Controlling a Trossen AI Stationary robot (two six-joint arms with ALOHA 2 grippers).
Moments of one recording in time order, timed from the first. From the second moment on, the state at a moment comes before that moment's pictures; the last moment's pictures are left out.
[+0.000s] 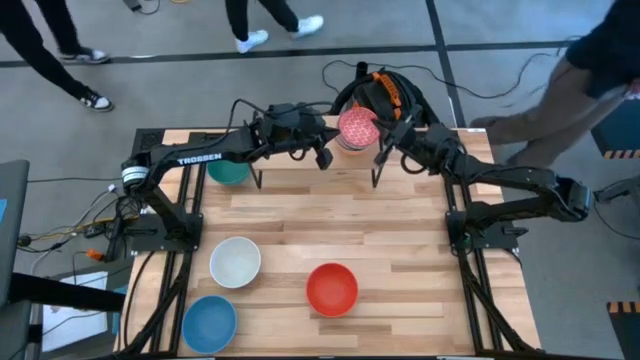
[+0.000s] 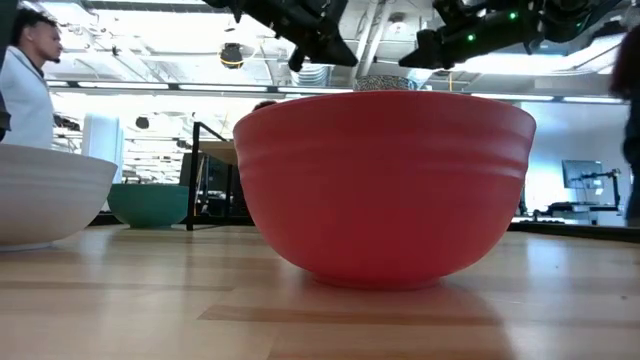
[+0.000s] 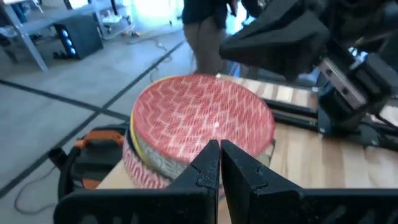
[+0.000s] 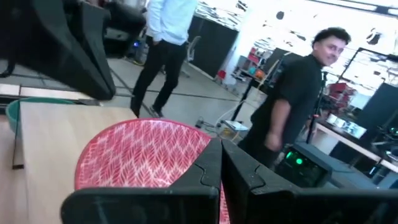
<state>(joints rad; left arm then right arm) 0.35 1.64 1.40 0.02 -0.10 0.01 -0.46 1.08 0.69 0.45 0.25 -0.39</state>
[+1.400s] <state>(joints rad) 0.35 1.71 1.41 -0.12 -0.15 -0.05 -0.63 1.05 0.69 0.40 0.05 -0.35</state>
